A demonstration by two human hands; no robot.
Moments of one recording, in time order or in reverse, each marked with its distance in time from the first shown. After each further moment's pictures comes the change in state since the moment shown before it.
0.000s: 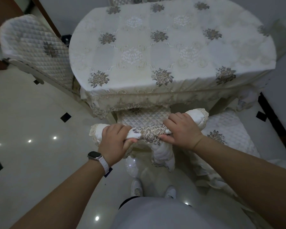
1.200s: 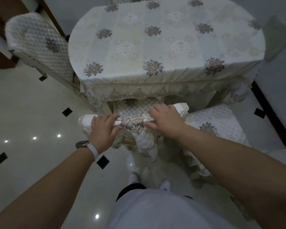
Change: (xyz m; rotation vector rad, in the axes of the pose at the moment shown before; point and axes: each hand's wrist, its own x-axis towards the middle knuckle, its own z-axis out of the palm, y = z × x) left_hand -0.040 0.046 0.003 0.055 -0.139 -0.250; right_hand -0.036 -0.022 -0.032 0.059 -0.320 0.141
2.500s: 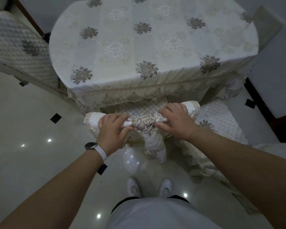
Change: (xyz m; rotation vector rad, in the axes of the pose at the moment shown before) left_hand 0.065 0.007 0.013 -0.136 0.043 0.166; right_hand 0.011 0.049 0.014 0.145 0.089 0.124
